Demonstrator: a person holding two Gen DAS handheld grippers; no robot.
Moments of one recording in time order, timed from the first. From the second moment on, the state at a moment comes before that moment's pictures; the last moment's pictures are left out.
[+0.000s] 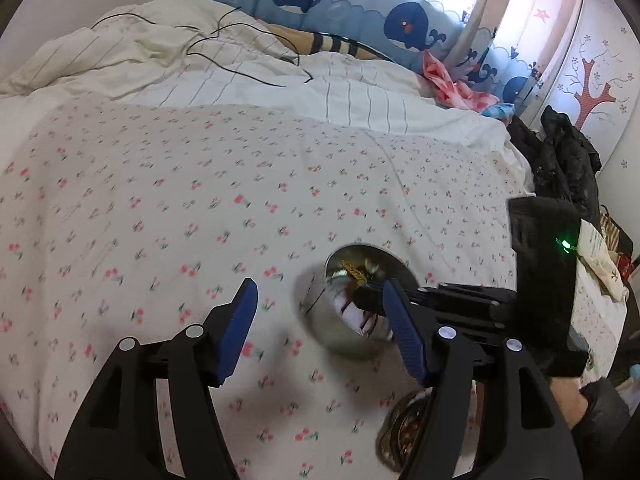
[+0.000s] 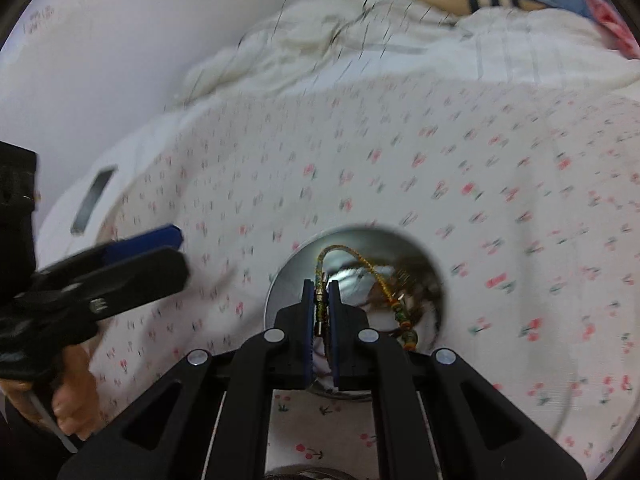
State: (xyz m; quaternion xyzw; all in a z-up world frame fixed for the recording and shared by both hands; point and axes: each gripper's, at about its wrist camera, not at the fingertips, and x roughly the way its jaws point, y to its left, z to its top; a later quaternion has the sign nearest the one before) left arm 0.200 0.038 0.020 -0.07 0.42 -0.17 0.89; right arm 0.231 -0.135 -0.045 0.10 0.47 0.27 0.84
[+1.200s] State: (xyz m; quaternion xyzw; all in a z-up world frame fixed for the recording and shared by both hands) left arm 0.136 0.012 -0.031 0.01 0.48 -0.18 0.86; right arm 0.094 -0.189 -0.041 0.03 0.46 0.20 0.86
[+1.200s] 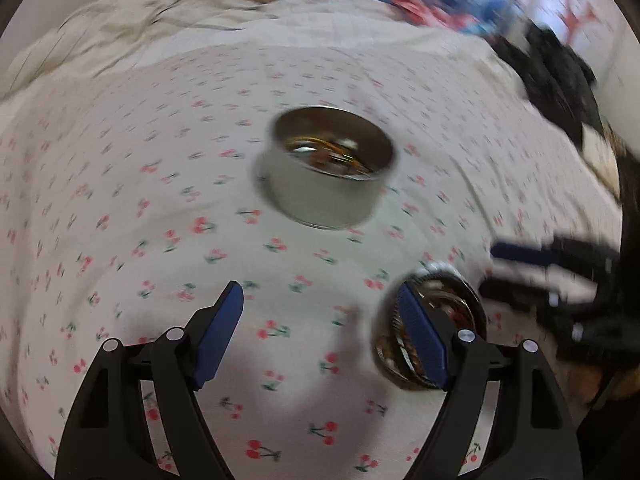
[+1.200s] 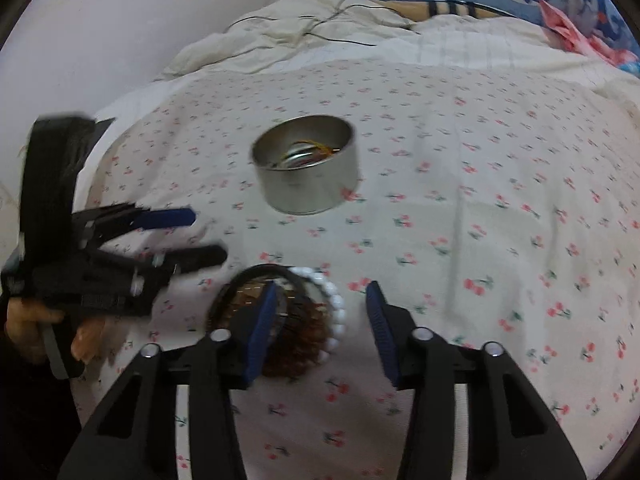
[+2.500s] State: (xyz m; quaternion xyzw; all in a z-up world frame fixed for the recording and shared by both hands) left arm 0.118 -0.017 -0.052 0.09 0.51 -0.27 0.81; right arm 0.112 -0.252 -0.044 0.02 0.47 0.05 0.88
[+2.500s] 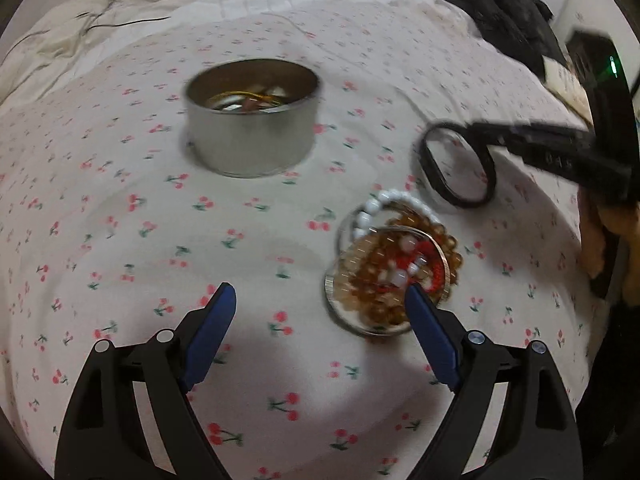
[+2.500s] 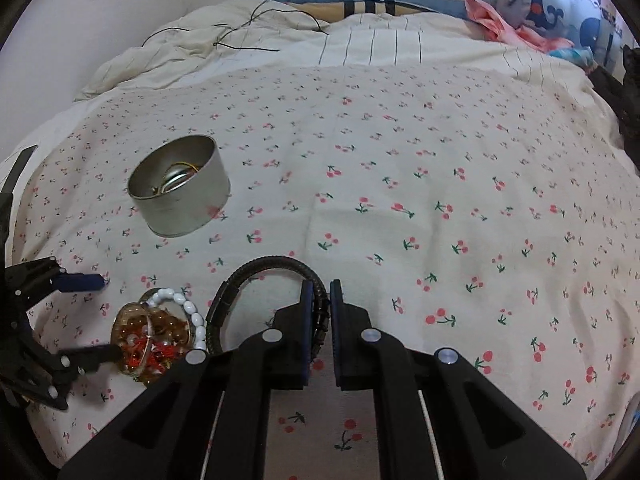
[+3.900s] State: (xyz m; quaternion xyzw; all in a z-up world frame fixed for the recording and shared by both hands) left arm 0.140 0.026 -0.027 0.02 0.47 -0.22 0.85; right arm 0.113 -0.238 -0.038 0.05 0.44 0.08 0.89
